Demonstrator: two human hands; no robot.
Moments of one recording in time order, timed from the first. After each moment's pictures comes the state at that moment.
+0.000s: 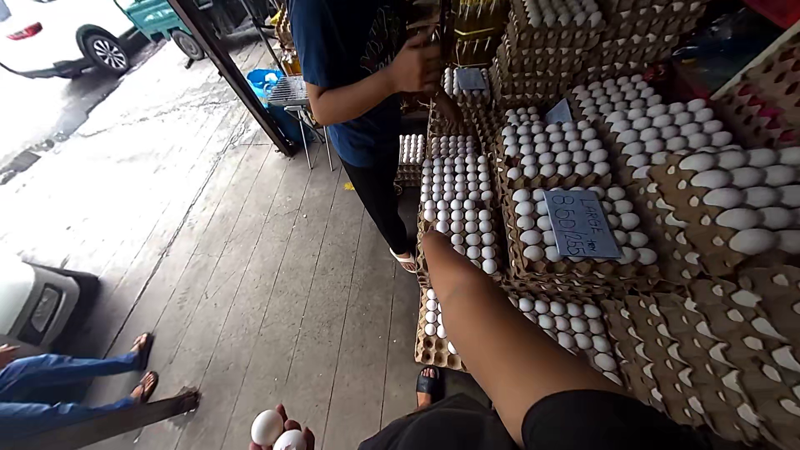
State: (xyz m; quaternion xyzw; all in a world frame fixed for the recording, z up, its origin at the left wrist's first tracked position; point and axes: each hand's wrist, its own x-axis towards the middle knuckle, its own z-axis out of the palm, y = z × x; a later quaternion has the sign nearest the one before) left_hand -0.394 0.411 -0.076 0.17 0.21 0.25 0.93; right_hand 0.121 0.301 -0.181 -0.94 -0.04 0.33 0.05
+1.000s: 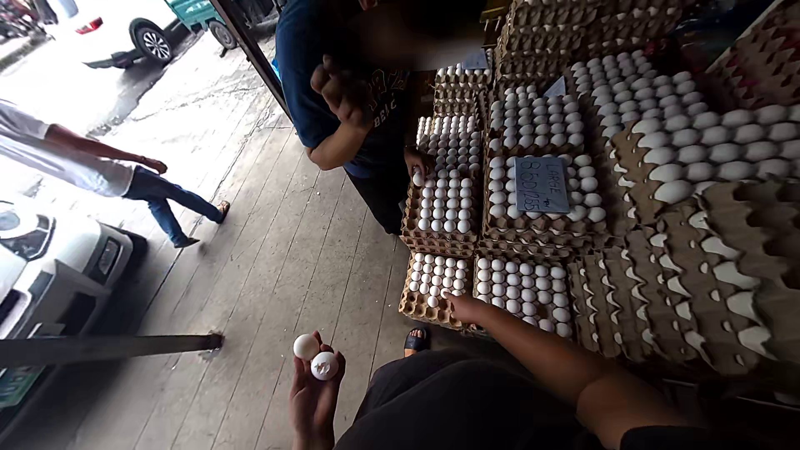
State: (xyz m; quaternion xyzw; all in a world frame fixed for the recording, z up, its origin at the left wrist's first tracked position) left_hand -0.415 0.241 -0.064 0.12 0.14 0.28 0.94; right_hand -0.105 0.015 -0.201 -0.83 -0.28 0.48 0.05
